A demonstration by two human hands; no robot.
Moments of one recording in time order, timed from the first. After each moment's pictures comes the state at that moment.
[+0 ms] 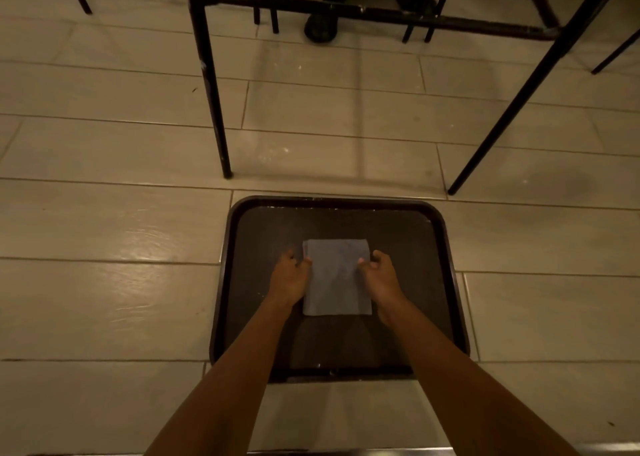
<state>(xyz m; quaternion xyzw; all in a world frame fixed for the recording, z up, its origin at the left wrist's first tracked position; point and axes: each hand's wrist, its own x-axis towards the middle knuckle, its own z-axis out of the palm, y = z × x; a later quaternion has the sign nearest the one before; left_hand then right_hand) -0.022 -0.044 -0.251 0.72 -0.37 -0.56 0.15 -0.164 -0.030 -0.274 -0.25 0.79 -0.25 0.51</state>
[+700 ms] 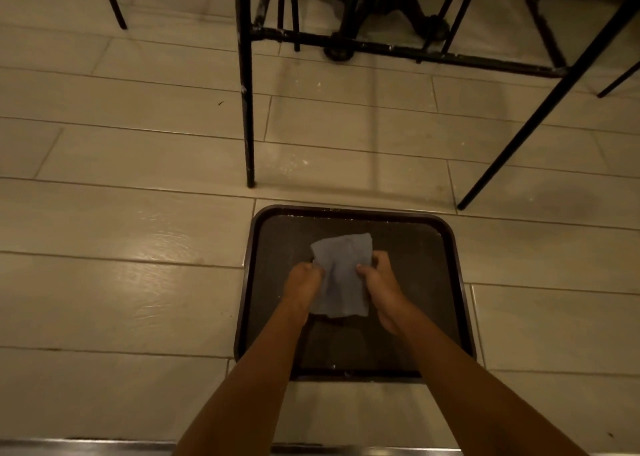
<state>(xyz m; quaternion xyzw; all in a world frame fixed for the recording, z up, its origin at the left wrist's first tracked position) -0.006 -0.040 -0.231 0.70 -0.25 -0.64 0.20 -0.130 -0.028 -0.218 -0.26 0.70 -0.32 0.58</state>
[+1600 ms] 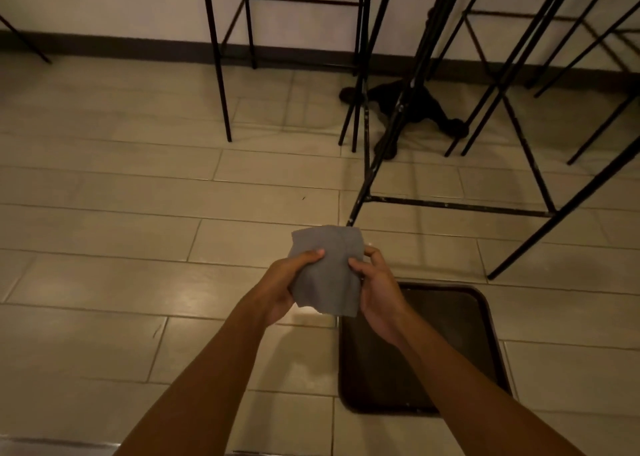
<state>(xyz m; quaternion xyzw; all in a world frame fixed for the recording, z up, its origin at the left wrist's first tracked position) 0.214 -0.104 0.043 0.56 -0.21 -0.74 0.31 0.066 -0.082 0.053 -0.20 0.51 -0.46 0.70</state>
